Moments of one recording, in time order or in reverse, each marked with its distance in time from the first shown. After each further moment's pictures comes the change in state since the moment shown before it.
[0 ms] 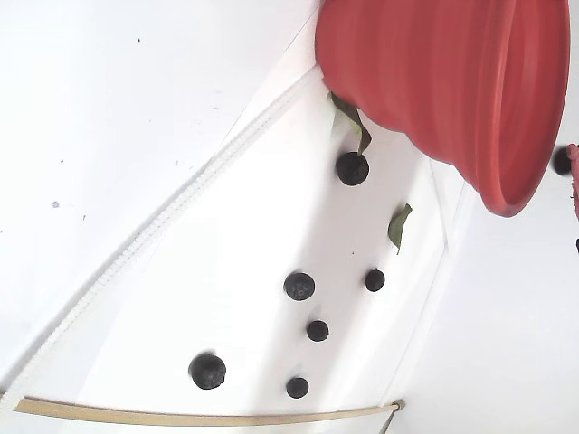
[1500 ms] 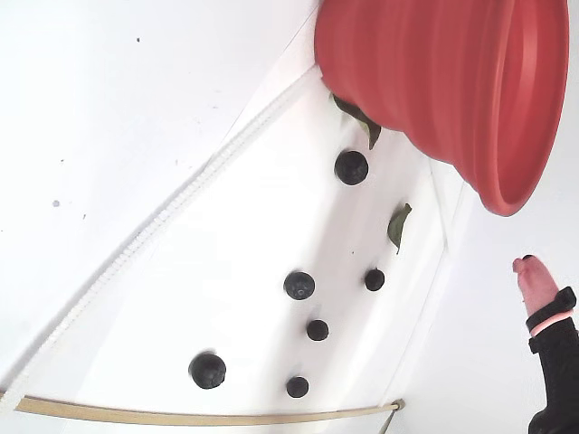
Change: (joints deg) arm 6.9 17.1 12.7 12.8 -0.6
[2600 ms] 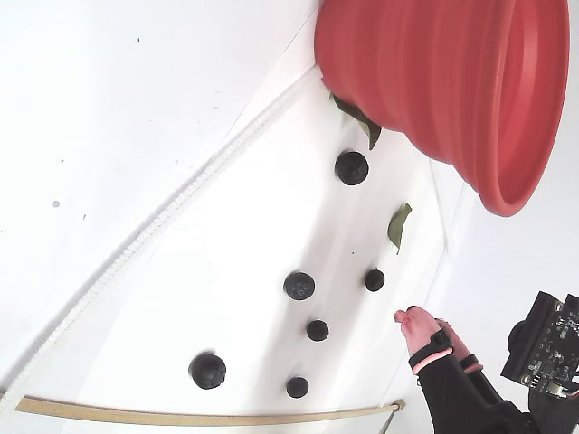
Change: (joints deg) arm 5.0 -1.0 13.1 -6.1 -2.8
